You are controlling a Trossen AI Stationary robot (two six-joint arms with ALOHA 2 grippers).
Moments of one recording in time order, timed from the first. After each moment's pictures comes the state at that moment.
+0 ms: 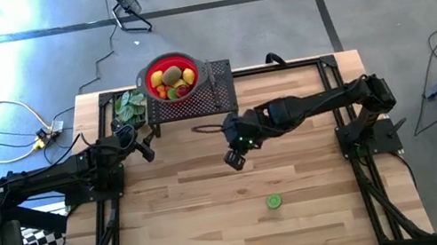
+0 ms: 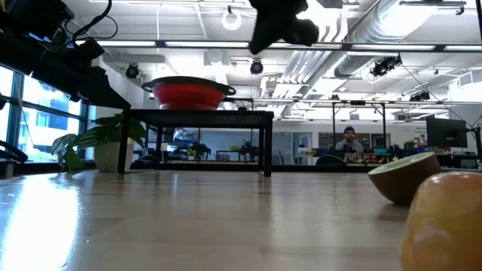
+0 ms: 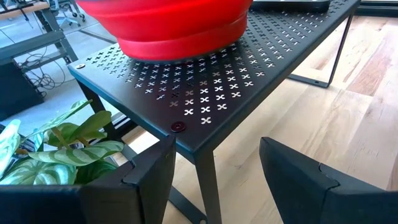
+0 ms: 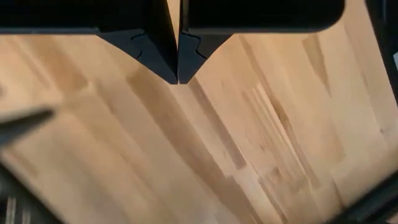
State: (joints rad) left arm 0.19 0.29 0.17 -0.18 -0.59 -0.05; right arm 0.07 1.75 1.64 -0.84 0.14 0.65
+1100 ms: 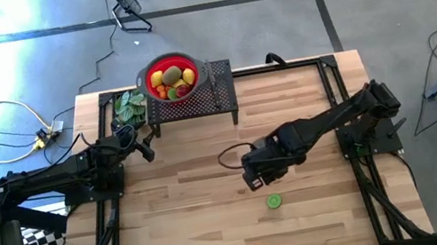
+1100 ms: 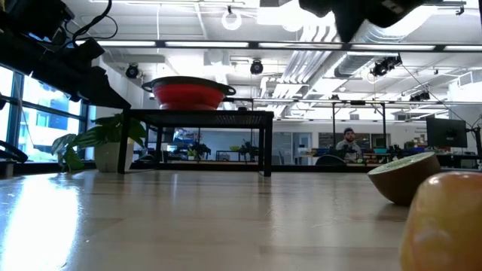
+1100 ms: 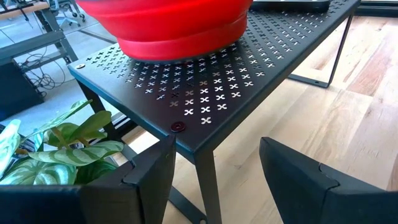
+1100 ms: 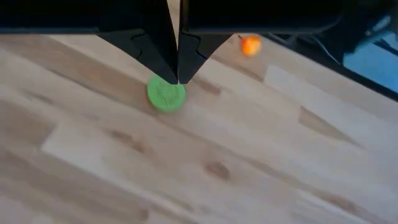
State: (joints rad) left arm 0.19 0.29 0.17 -0.18 -0.59 -0.05; right arm 0.27 1.76 1.64 -1.19 -0.07 1.47
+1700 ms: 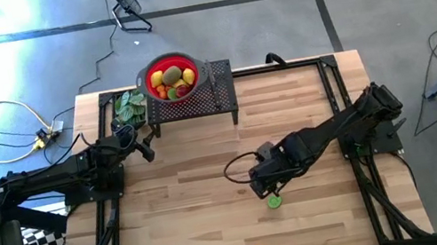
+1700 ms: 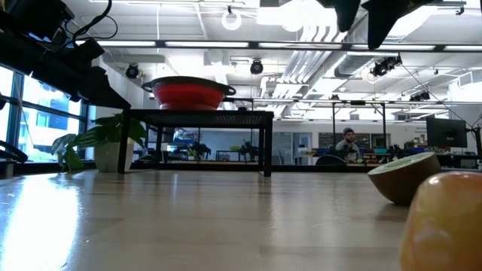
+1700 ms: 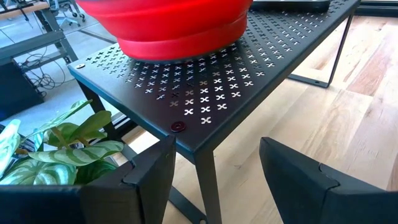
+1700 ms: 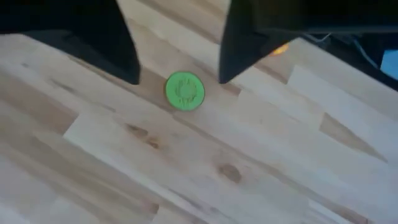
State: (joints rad) left arm 0.19 0.29 0.17 -0.18 -0.59 -0.05; right arm 0.35 1.76 1.64 -1.24 0.03 1.44
